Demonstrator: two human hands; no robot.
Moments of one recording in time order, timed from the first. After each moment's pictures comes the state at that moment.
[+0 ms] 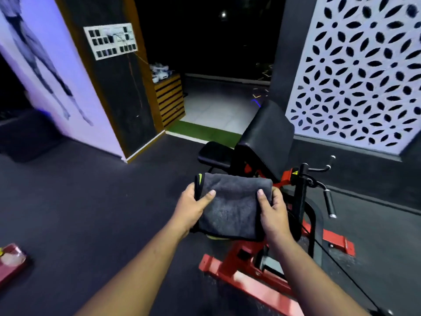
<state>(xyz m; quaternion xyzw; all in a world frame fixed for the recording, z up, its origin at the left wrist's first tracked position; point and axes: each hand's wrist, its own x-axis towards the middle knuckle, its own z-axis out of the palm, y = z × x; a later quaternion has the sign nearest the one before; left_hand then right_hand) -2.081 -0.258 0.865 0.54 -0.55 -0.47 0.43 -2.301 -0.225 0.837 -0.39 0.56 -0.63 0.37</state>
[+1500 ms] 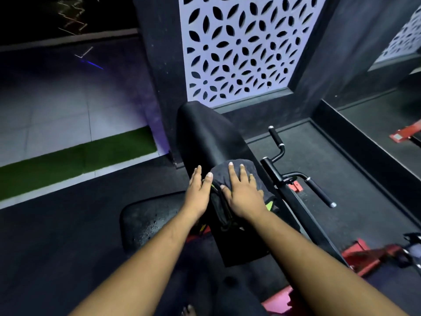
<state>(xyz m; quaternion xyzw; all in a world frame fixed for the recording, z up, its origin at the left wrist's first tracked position) -2.326 -0.954 0.746 0.36 -0.73 -0.57 0.09 -2.410 -0.825 0.764 -0.29 0.93 -0.14 0.20</state>
